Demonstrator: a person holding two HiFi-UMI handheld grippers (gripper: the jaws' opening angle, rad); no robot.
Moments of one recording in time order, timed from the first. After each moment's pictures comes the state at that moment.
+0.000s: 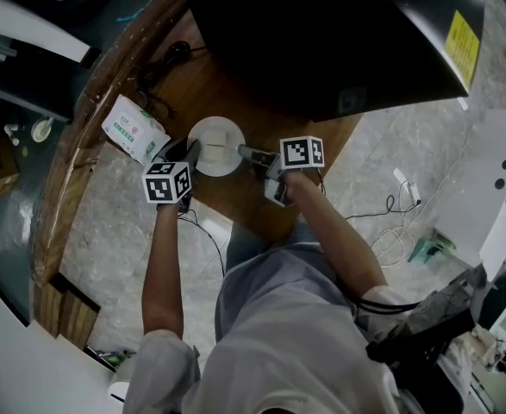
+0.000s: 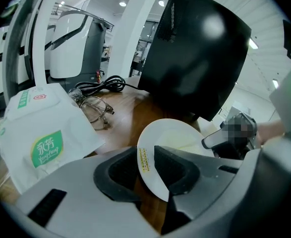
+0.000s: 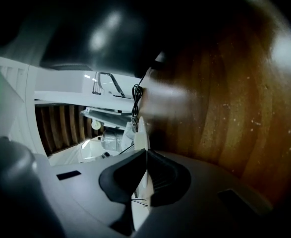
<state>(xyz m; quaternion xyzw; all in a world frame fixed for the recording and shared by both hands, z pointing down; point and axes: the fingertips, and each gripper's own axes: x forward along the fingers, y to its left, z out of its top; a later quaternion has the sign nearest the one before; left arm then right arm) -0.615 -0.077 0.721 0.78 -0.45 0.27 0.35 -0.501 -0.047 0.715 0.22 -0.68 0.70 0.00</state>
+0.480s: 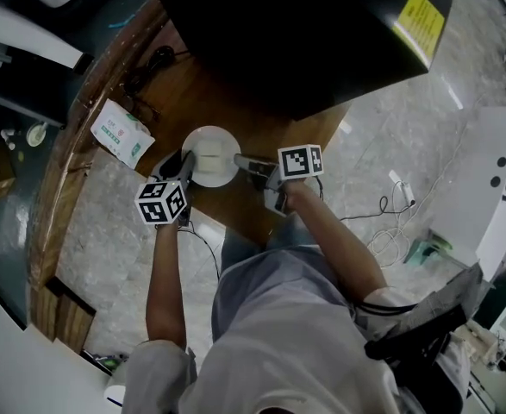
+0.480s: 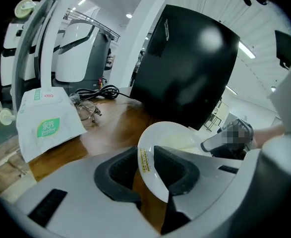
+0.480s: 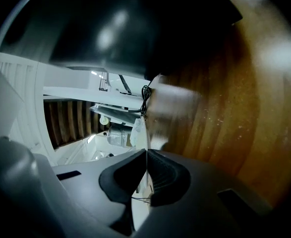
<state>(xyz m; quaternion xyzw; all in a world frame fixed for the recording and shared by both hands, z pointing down) -0.581 -0.038 0.690 0.79 -0.47 0.20 0.34 -0.463 -0.012 0.684 0.20 -0.71 0.68 0.01</state>
